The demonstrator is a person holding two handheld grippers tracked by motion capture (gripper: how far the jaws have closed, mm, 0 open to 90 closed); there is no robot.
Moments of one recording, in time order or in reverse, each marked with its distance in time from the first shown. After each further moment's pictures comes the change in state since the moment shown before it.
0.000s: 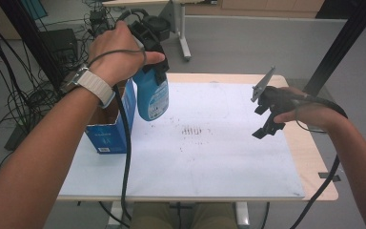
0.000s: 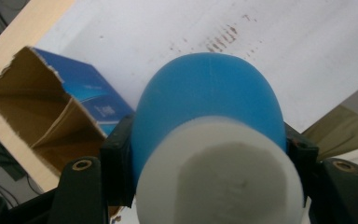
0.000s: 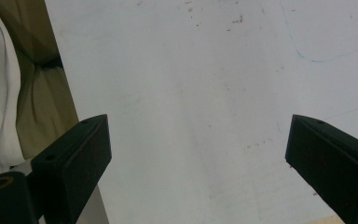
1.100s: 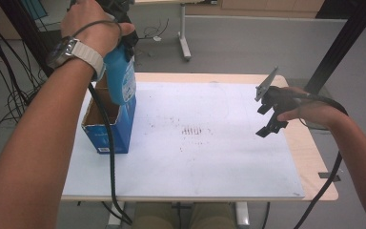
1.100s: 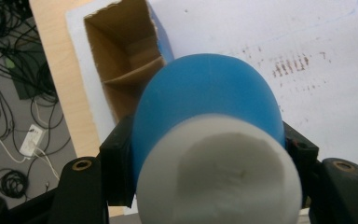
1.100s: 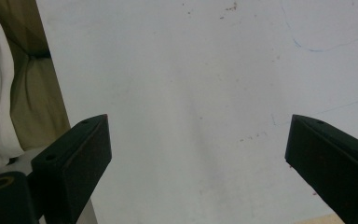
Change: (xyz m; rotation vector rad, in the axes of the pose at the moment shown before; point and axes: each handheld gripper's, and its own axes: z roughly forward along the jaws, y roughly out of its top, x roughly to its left) left arm 0.070 -0.015 -0.024 0.021 0.102 -0.411; right arm -0.019 -0.013 0.007 0.002 0.022 -0.001
